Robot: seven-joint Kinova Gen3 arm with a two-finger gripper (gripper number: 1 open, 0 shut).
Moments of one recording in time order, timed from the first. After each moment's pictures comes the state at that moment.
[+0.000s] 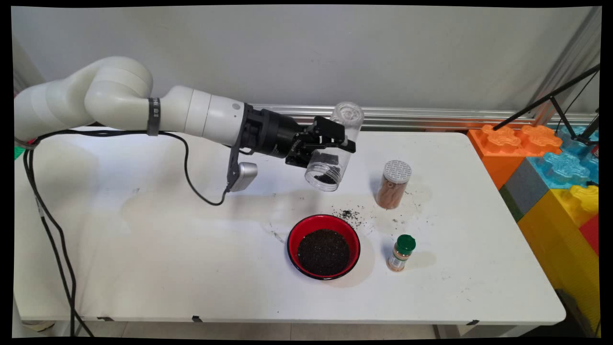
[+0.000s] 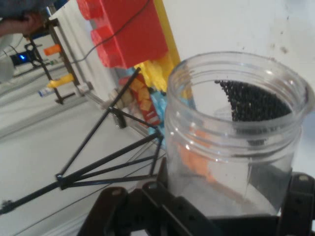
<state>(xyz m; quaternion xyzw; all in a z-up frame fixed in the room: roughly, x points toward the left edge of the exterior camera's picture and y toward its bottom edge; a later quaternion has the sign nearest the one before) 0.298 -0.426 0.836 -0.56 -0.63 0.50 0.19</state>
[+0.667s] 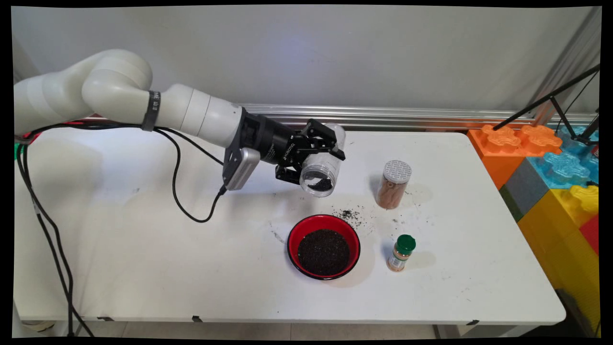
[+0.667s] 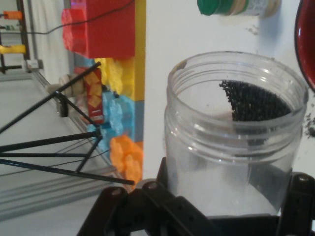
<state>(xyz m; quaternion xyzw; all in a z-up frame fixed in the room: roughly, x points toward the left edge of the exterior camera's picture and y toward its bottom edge) 0.305 -0.429 0.833 -0.46 -0.74 0.42 0.25</state>
